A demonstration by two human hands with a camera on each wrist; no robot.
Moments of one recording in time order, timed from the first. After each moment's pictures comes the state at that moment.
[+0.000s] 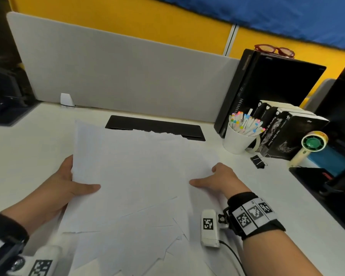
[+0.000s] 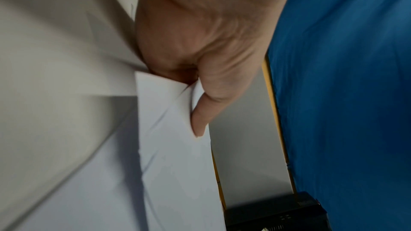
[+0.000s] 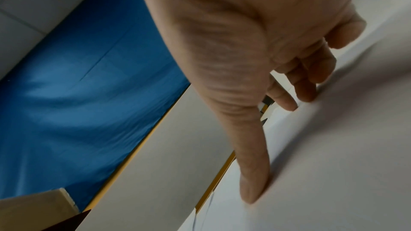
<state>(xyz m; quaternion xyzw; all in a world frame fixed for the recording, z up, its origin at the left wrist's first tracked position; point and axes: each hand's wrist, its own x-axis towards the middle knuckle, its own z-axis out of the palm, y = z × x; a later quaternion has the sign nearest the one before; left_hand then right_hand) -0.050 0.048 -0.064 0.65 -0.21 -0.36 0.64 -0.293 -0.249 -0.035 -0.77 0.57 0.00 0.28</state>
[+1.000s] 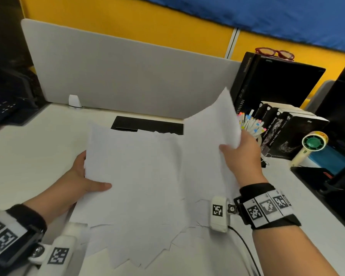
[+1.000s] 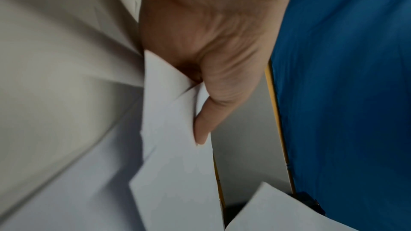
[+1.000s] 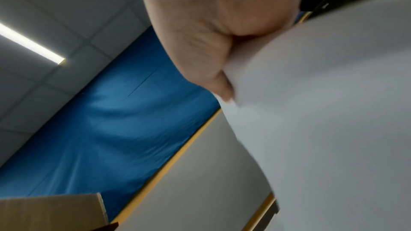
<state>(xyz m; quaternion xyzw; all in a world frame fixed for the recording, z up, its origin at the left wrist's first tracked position) -0.055 0.048 -0.063 0.68 -0.21 -0.36 0.60 -0.307 -0.236 0.020 -0.76 0.46 -0.38 0.27</state>
